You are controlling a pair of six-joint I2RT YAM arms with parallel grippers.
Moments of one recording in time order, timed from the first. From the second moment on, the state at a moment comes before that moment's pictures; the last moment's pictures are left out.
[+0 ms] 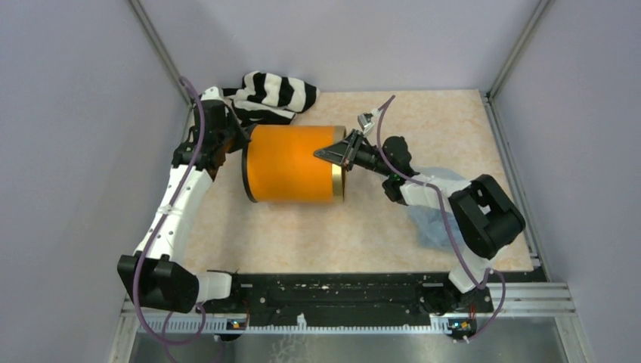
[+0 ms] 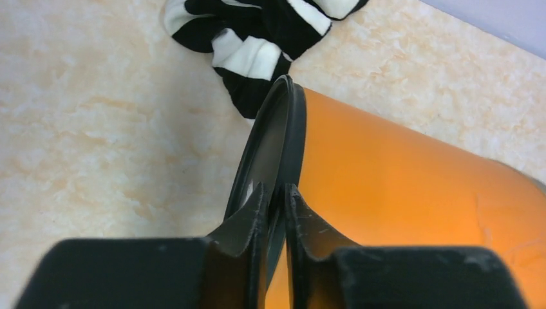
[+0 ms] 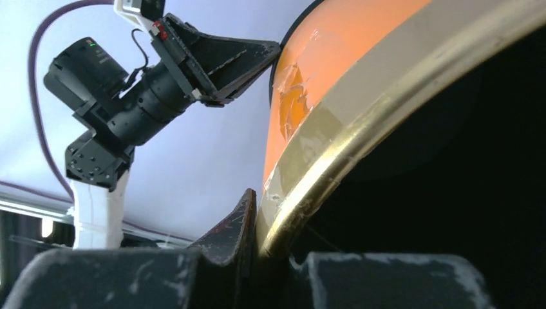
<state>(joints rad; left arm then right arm) -0.14 1.27 1.29 -0.56 -0.09 -0.46 0.61 1.73 0.89 1.04 -0.57 1.34</state>
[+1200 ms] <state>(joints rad) -0.19 1.08 1.32 -0.74 0.15 -0.38 0.56 1.93 2.15 -0.90 -0.19 0.25</state>
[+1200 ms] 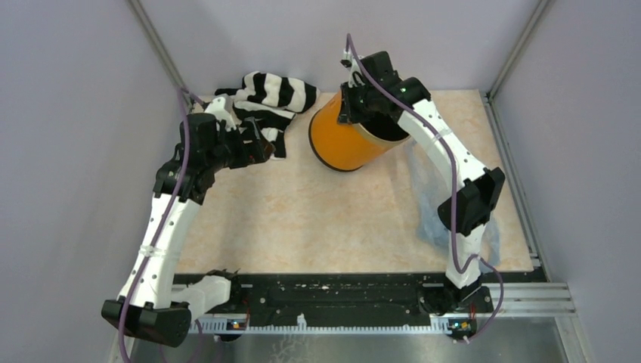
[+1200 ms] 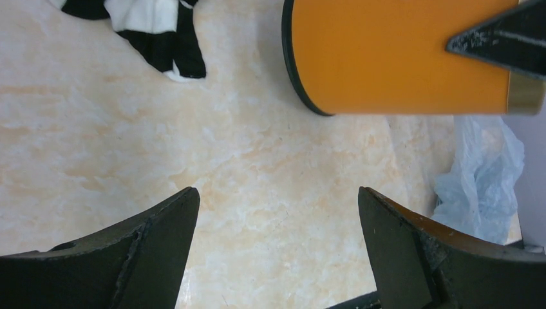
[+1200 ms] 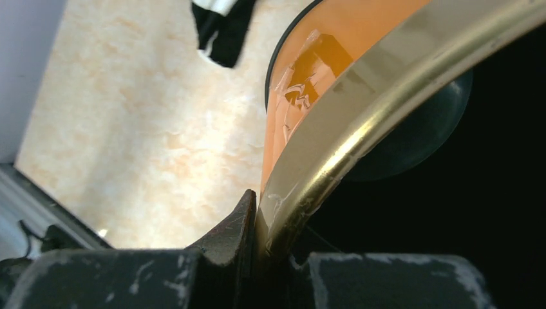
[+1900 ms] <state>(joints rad) -0.21 1.04 1.18 -0.72 0.30 -0.39 0.57 2.14 2.41 -0.89 -0.10 0.09</state>
